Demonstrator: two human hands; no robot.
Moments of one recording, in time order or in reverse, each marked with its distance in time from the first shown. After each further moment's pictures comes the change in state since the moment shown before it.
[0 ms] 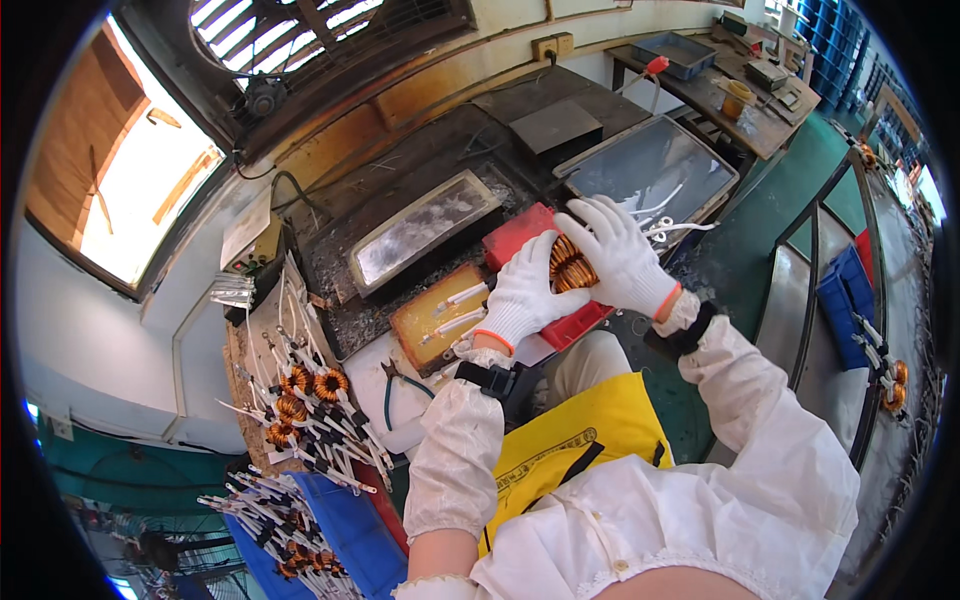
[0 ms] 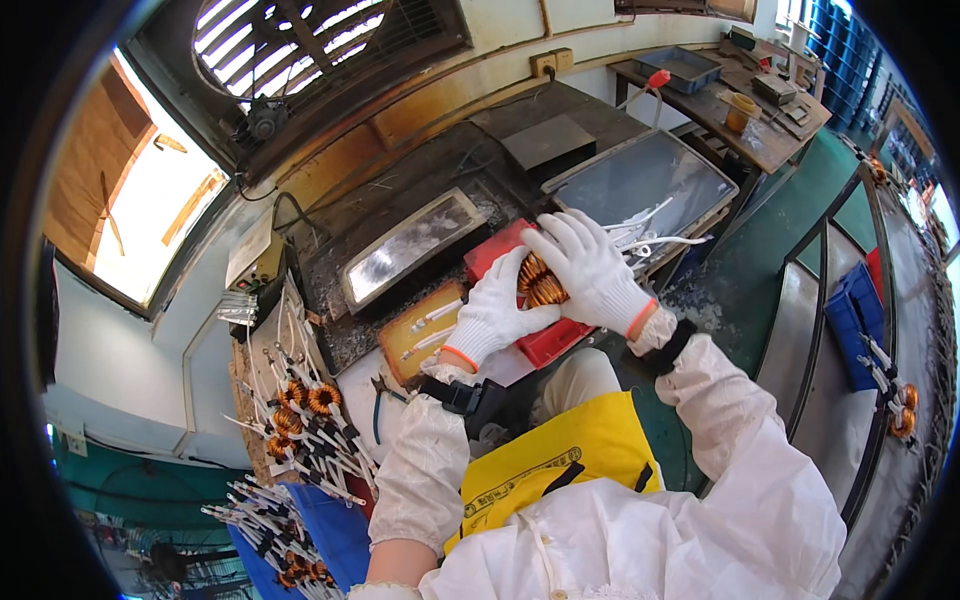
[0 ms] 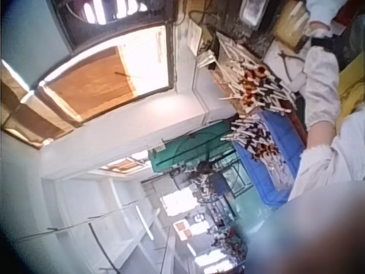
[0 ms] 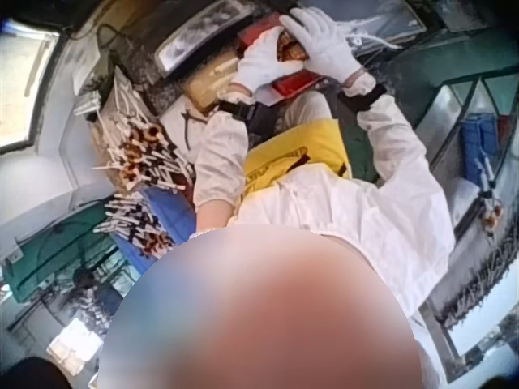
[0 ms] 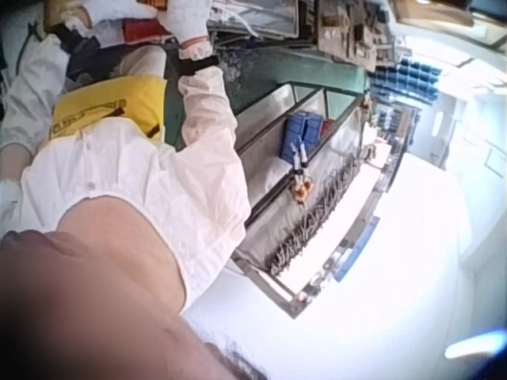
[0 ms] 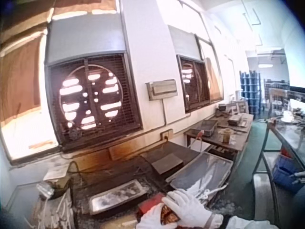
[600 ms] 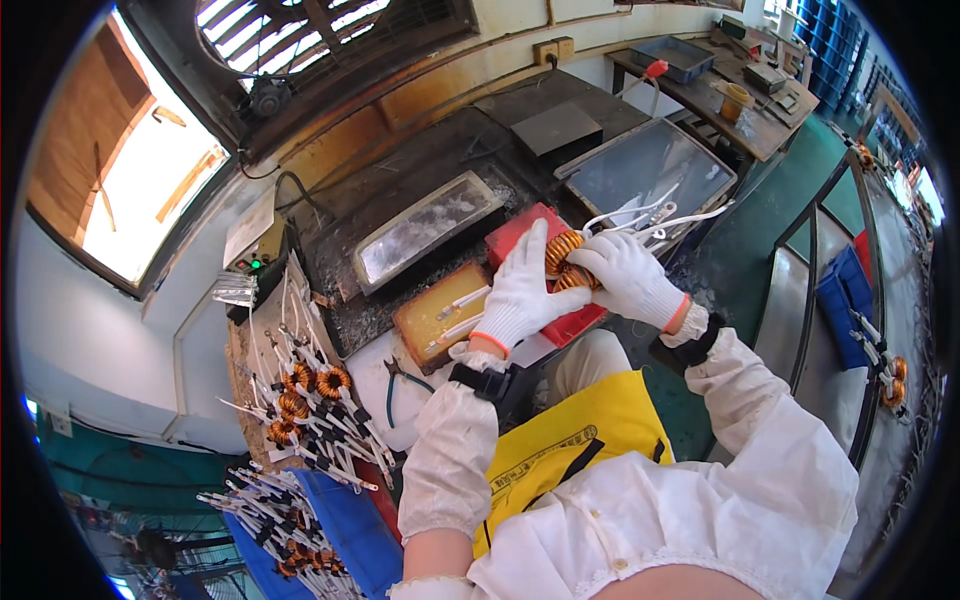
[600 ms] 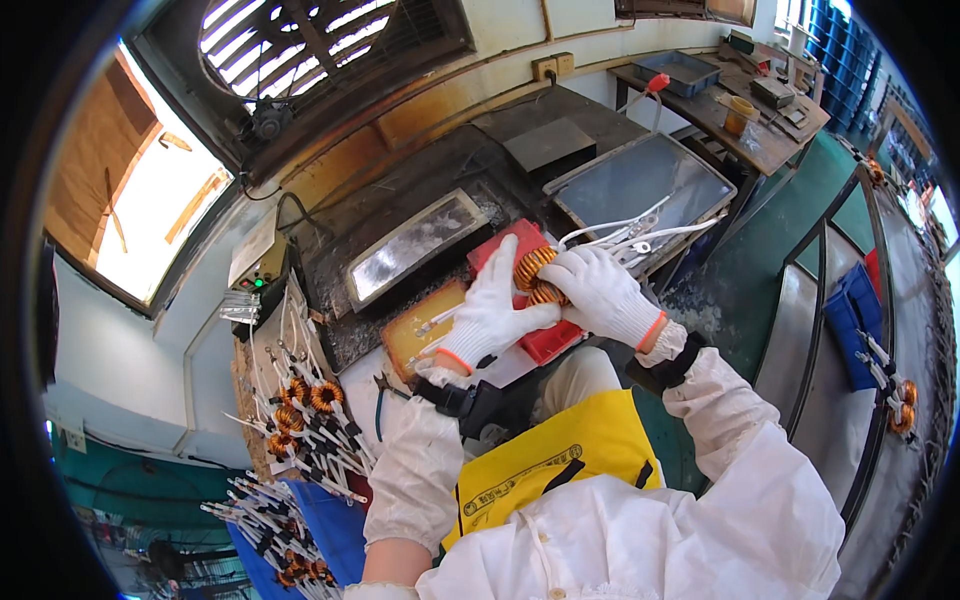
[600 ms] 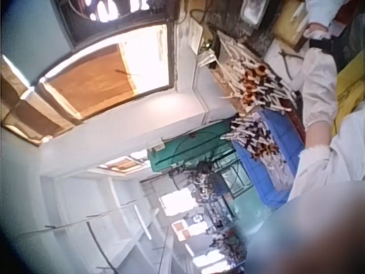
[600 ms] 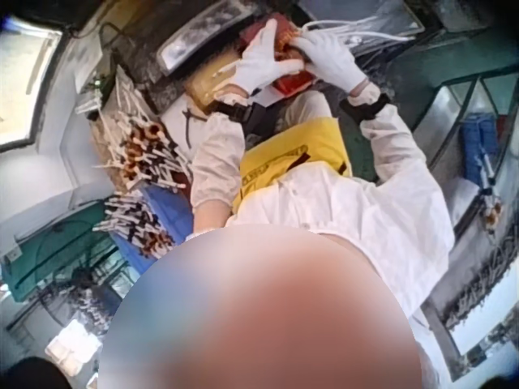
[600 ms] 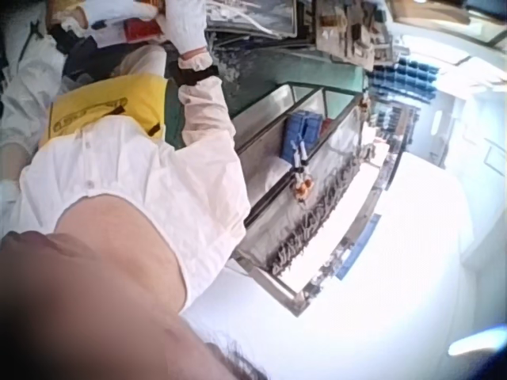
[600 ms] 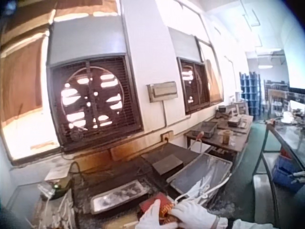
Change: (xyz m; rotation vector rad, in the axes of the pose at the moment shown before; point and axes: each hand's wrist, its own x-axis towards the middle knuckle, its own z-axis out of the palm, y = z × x) left_hand -0.017 -0.004 -0.001 -0.017 0.171 0.097; right_hand -0.017 -0.008 -0.008 0.076 -0.180 -0.046
